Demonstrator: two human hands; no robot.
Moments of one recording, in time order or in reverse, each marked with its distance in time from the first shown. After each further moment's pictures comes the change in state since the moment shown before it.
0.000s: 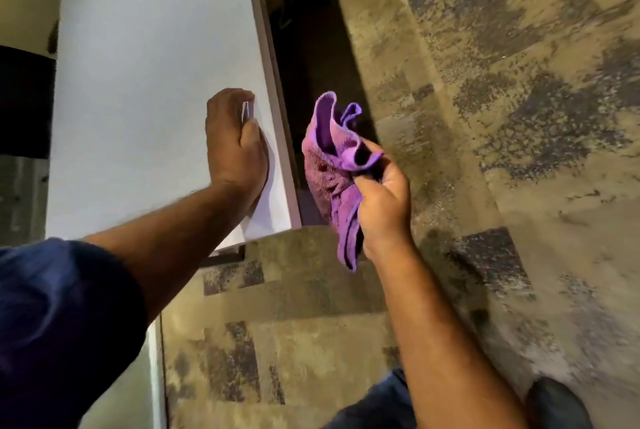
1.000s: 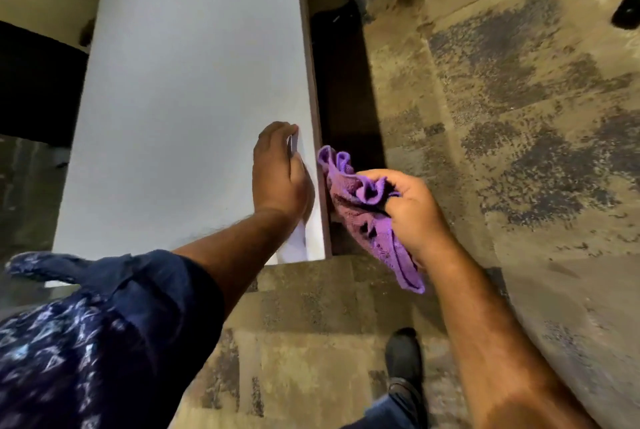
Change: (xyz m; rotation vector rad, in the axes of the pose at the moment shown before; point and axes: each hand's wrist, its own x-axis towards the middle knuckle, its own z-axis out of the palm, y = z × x) left_hand -0.001 0.022 -0.010 0.133 -0.088 -0.083; right_hand 0.021 -0.071 0.027 -0.621 -0.346 0.101
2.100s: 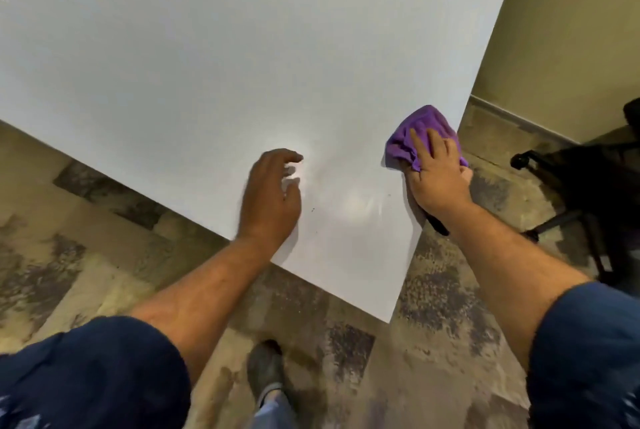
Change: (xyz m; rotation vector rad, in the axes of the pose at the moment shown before) left_hand -0.023 -0.170 -0.092 -0.682 0.267 -0.415; right_hand 0.180 -0.082 0.144 -1.894 -0.148 -0.286
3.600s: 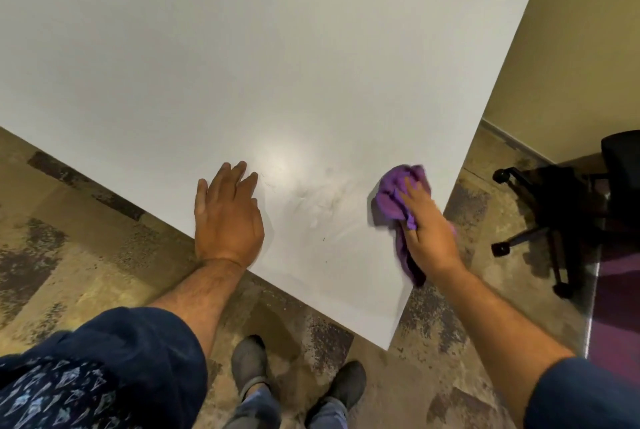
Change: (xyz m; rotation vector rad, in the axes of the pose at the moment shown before) left_hand 0.027 -0.057 -0.057 0.668 0.042 0.007; right_hand -0.030 -0.023 0.001 0.368 -0.016 -0.184
